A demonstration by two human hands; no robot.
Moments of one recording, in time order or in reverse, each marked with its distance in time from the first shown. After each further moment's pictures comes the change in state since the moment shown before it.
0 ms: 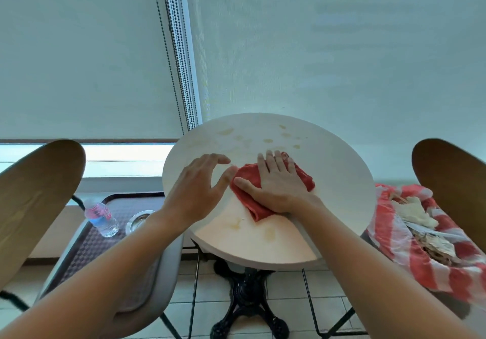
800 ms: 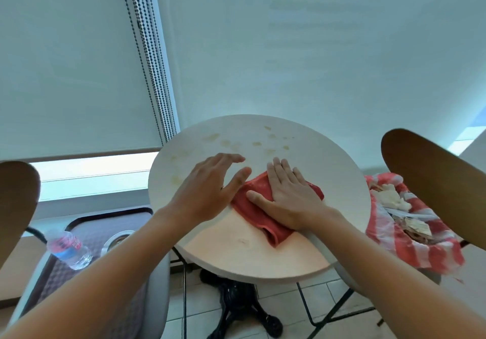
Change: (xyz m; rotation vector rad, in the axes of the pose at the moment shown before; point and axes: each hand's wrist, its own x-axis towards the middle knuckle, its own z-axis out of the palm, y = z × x) left_hand 0.041 -0.003 0.005 -0.037 -0.175 0.195; right_hand -0.024 0.007 0.000 0.013 -0.039 0.137
